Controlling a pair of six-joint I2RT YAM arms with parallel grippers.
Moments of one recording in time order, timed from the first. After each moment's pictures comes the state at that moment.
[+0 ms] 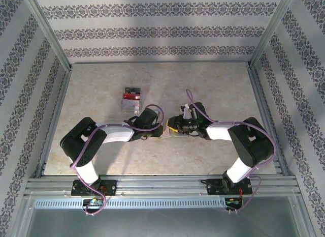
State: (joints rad) left arm -0.71 1.74 0.82 0.03 0.10 -0.60; right arm 0.47 1.64 0.61 0.36 -0.68 0.96
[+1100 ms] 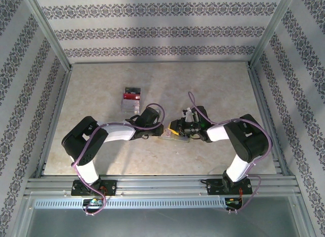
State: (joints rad) left arm -0.71 1.76 0.86 0.01 0.10 -0.62; right arm 0.43 1.71 0.54 0.50 -0.74 1.03
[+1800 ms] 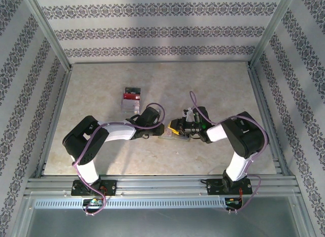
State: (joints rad) left arm -0.71 1.77 0.87 0.01 0.11 -0.64; right arm 0.42 1.78 0.53 0.63 -0.77 1.10
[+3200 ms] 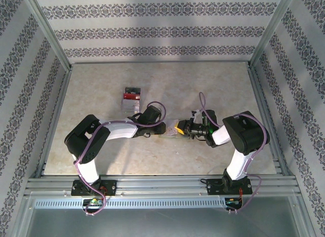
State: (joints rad) left arm -0.71 1.80 0.92 -0.06 0.09 -0.66; right arm 0.30 1.80 0.41 0.86 -0.84 1.18
